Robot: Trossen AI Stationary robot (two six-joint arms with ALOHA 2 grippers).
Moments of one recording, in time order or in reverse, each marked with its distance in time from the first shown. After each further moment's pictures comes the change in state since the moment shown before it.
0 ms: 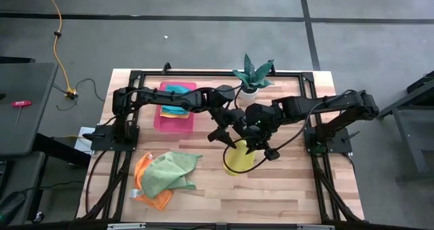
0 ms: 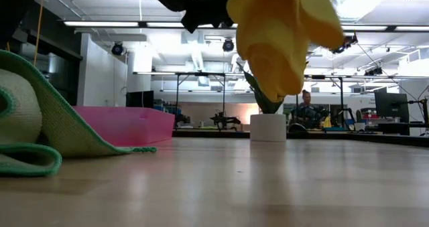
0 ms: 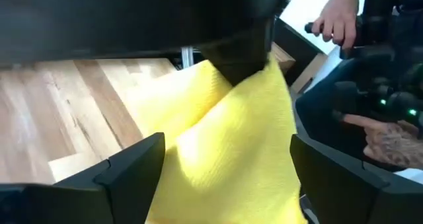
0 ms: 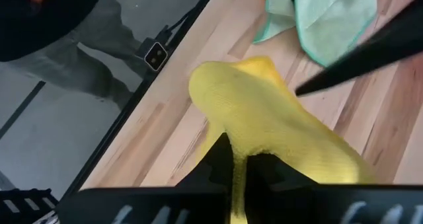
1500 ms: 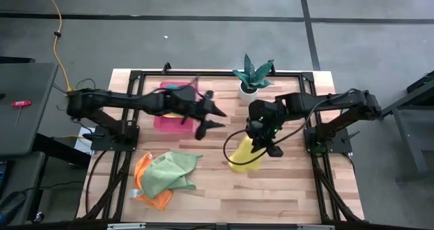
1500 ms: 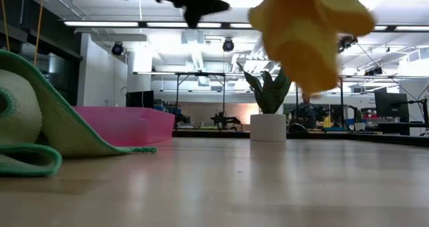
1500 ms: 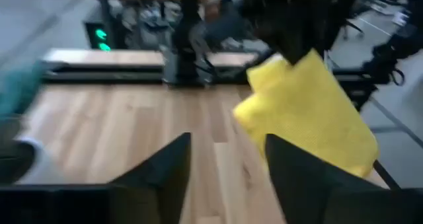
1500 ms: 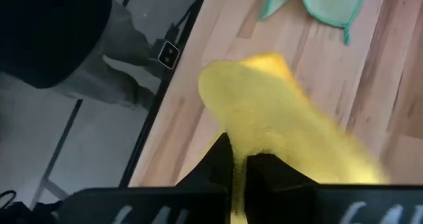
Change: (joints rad) left arm -0.037 -0.497 -0.431 0.105 -0.722 0.028; right arm -0.032 -0.032 0.000 -0.092 -0.059 0.175
